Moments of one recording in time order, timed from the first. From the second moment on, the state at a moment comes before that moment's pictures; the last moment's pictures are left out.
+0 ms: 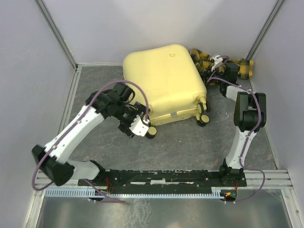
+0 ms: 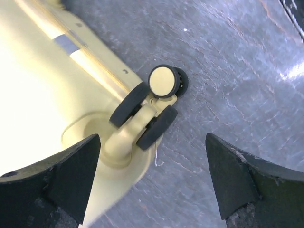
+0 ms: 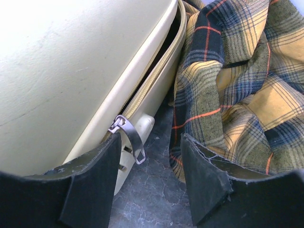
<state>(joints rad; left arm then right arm) -0.64 1.36 1.40 -1.23 0.52 1.63 -0.08 2.10 1.37 0.43 -0.81 -0.13</state>
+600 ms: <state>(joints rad) -0.13 1.16 1.23 -0.52 0.56 0.09 0.06 1.83 1.06 0.45 -0.70 -0.28</state>
